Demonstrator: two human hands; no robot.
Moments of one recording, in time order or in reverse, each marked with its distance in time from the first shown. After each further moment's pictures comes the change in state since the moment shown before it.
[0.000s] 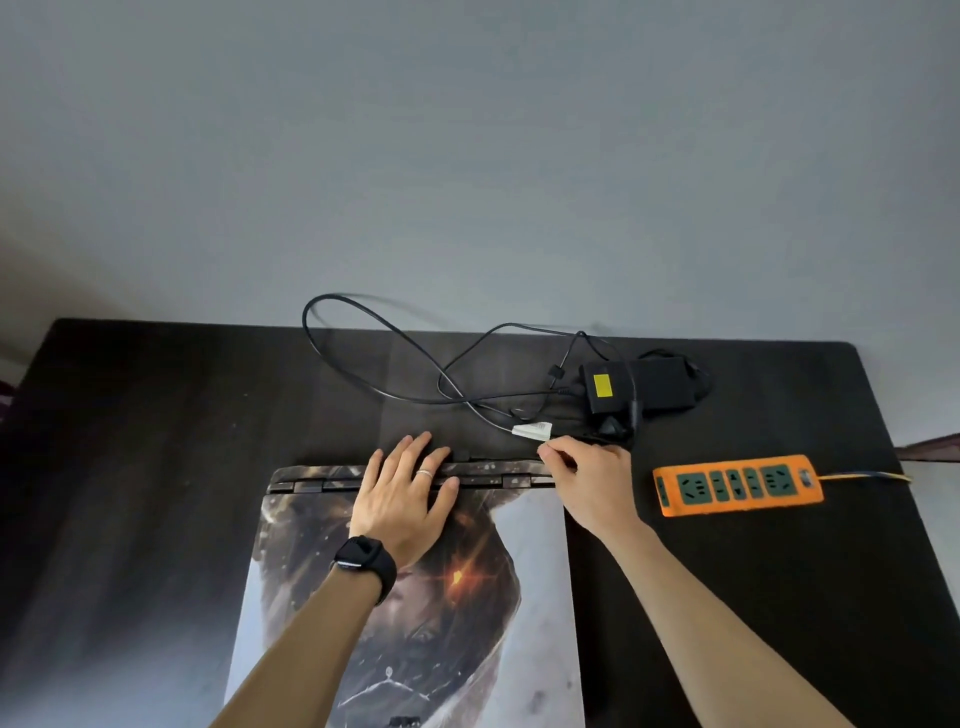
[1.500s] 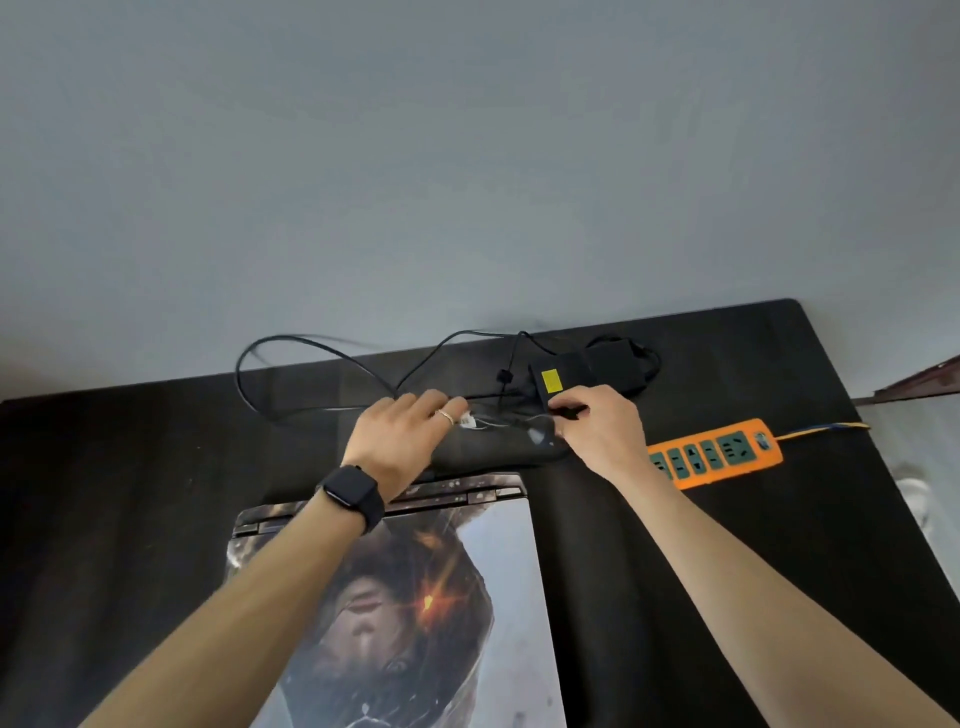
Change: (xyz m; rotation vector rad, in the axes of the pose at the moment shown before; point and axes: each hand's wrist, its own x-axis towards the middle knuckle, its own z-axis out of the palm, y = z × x) left_hand 0.072 0.068 -0.088 0.306 0.155 0.521; right_hand 0.036 0.025 -0.068 0.206 -0.020 0.251
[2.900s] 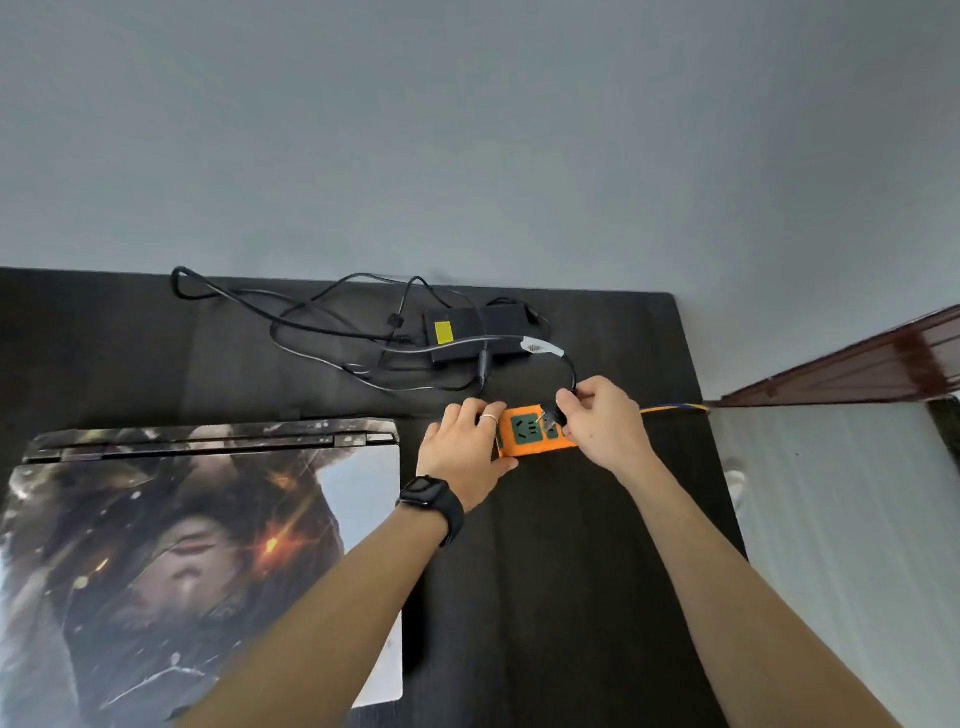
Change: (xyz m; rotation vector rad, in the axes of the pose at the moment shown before) left_hand 0.037 0.206 0.059 -0.597 -0.143 -0.259; right_hand -0.042 0.067 -0.102 -0.136 0.008 0.246
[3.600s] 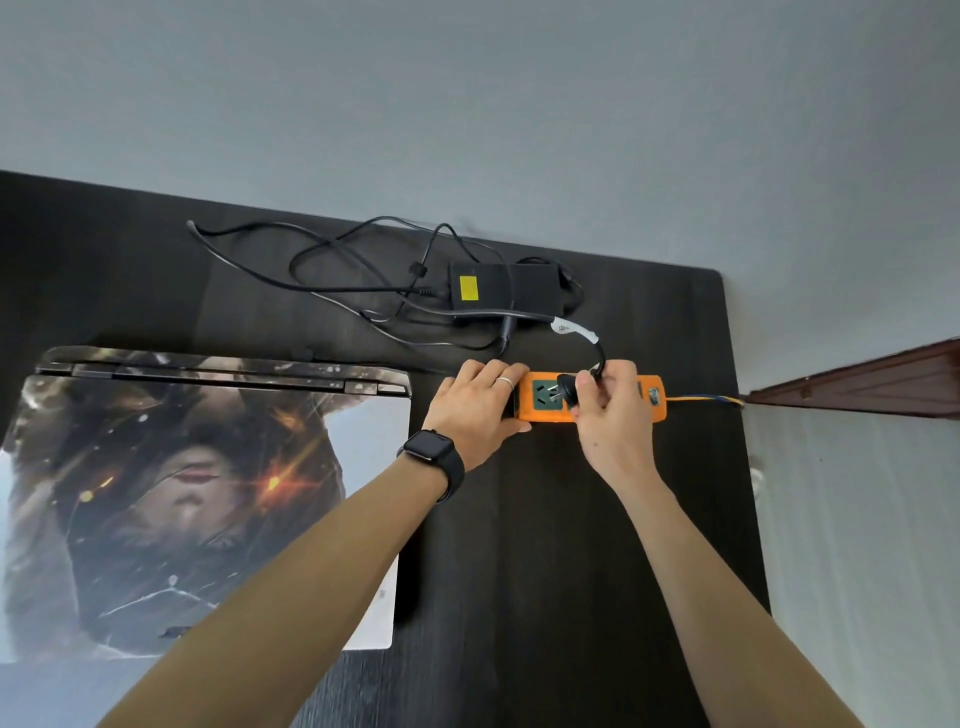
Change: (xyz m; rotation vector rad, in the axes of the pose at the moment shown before) left_hand 0.007 -0.009 0.006 -0.021 0.010 0.051; right_hand -0.014 0.023 0.033 0.144 0.143 -0.163
